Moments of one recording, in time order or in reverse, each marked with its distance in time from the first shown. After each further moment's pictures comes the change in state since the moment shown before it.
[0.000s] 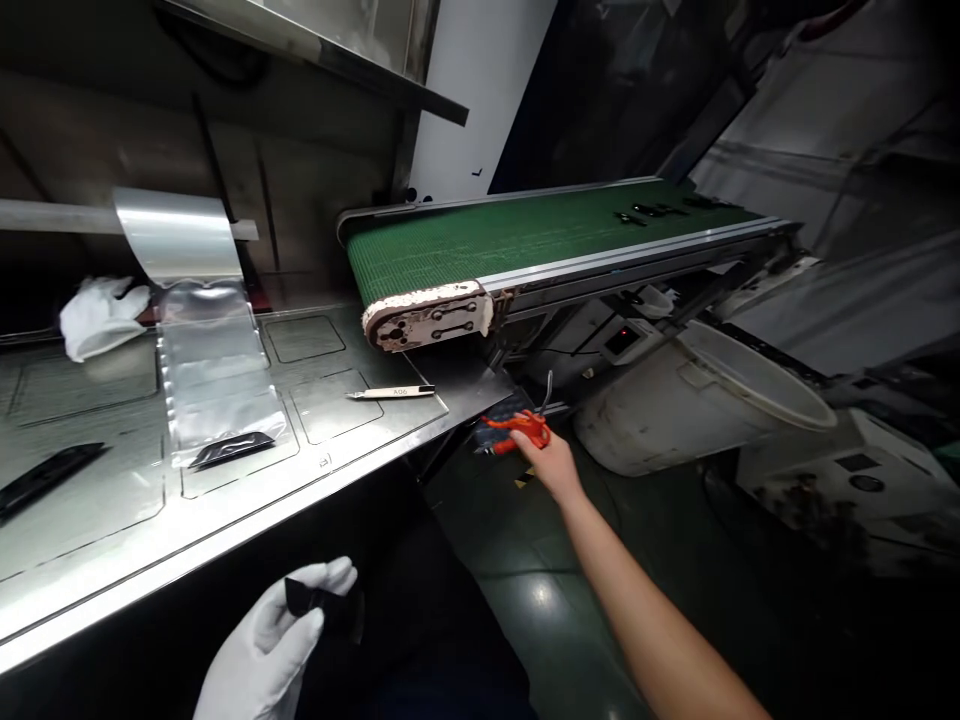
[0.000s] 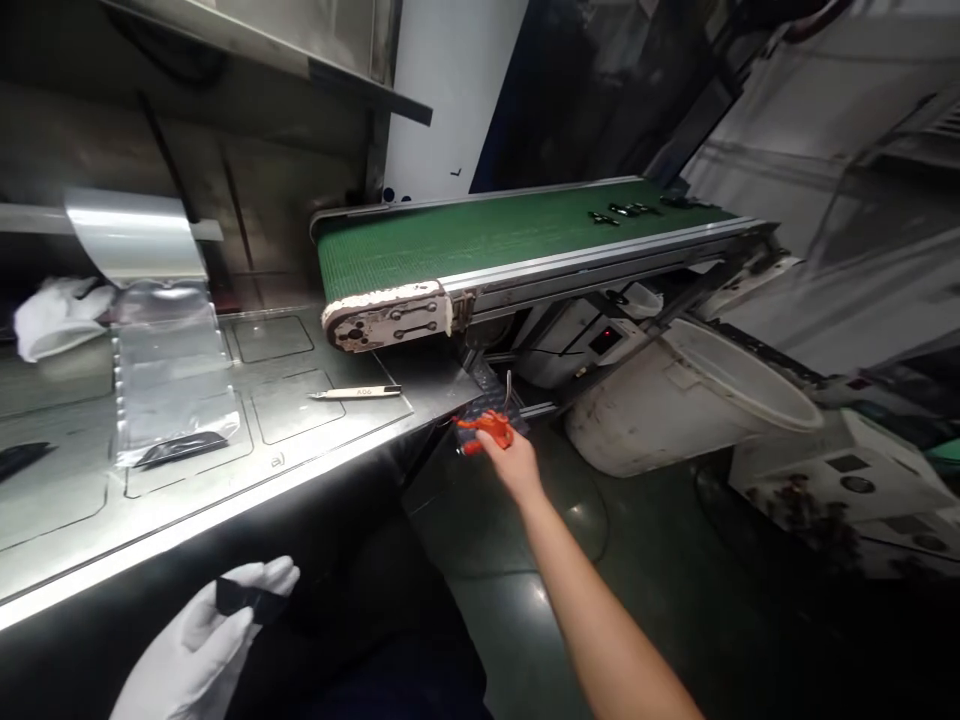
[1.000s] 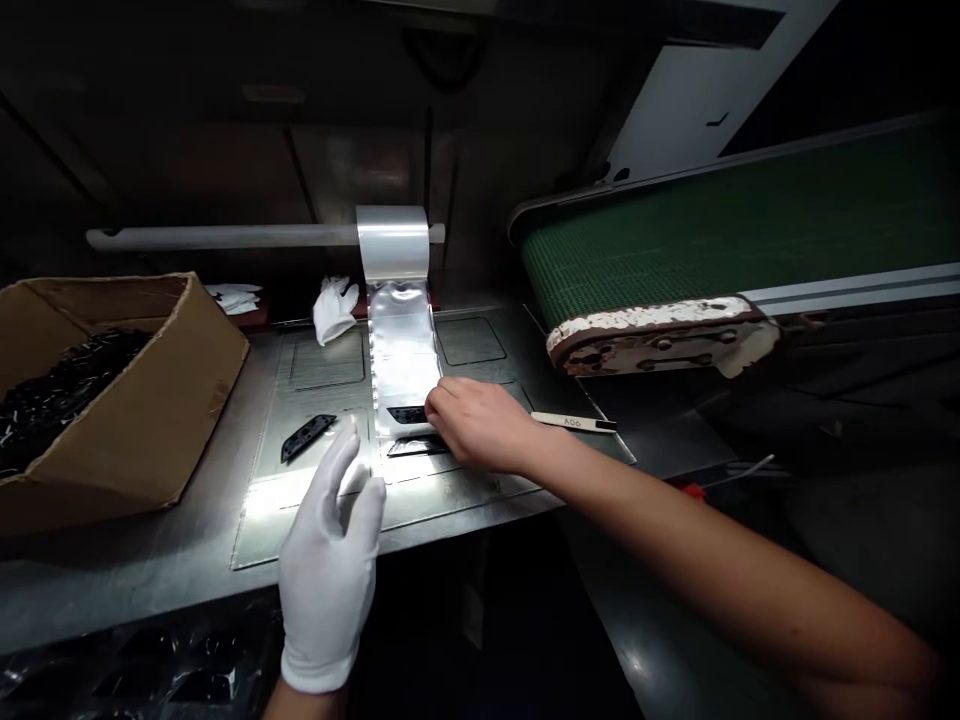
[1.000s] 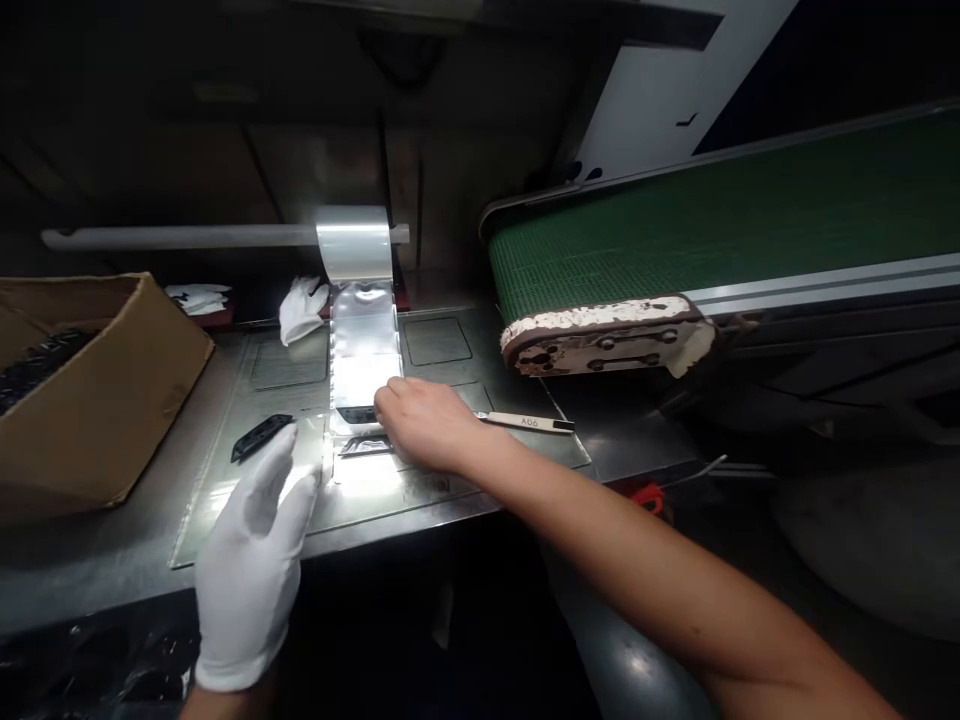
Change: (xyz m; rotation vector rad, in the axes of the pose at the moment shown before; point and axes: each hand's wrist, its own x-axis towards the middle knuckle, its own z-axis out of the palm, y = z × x) left_hand 0.041 0.110 -0.028 0.323 0.591 0.617; right_hand 0.003 -0.277 0.212 -0.659 -0.525 -1.234
